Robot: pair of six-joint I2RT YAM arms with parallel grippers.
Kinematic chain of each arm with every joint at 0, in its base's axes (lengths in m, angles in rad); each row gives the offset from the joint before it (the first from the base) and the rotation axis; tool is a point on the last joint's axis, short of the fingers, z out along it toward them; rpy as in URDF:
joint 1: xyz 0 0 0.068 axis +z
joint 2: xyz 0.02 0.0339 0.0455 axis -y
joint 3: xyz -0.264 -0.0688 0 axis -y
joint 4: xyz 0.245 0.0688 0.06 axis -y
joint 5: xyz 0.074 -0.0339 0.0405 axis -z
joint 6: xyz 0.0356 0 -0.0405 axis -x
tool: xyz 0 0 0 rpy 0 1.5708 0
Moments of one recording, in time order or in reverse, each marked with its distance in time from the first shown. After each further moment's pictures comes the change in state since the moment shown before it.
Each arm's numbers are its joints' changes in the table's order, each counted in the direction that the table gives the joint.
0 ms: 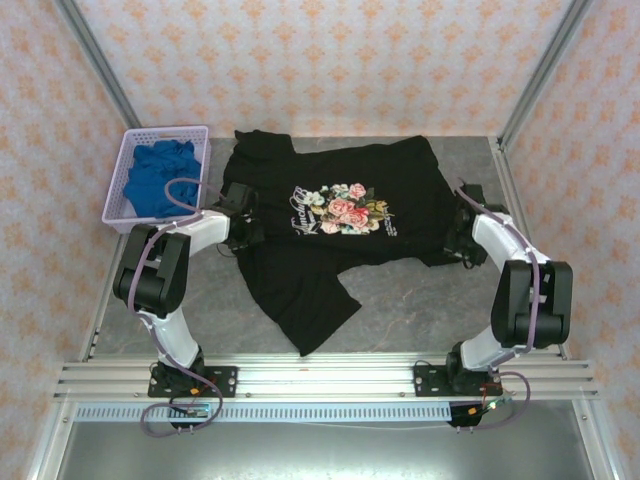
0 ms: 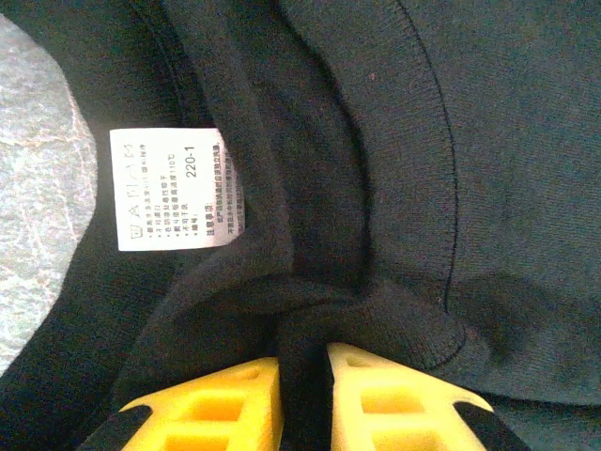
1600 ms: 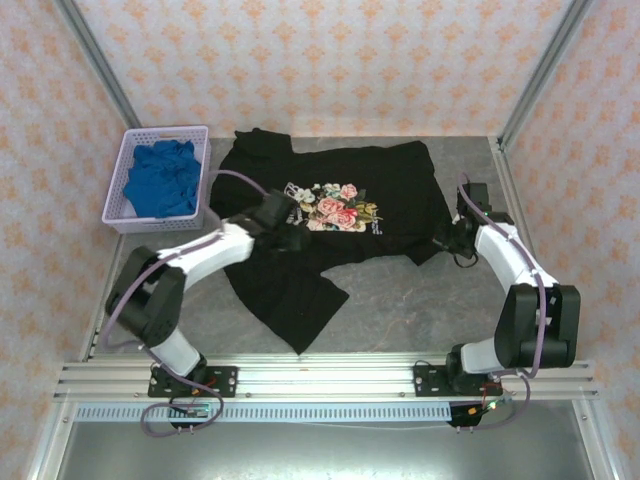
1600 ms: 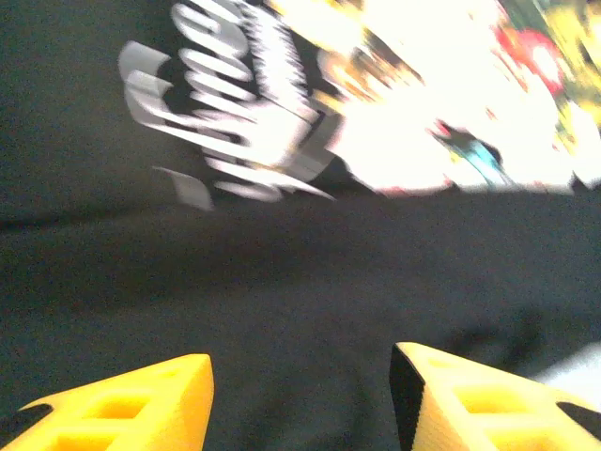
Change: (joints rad) left arm -0.356 0.136 0.029 0.010 -0.026 0.019; right arm 0.035 0.126 -0.031 0.124 -0.271 -0.039
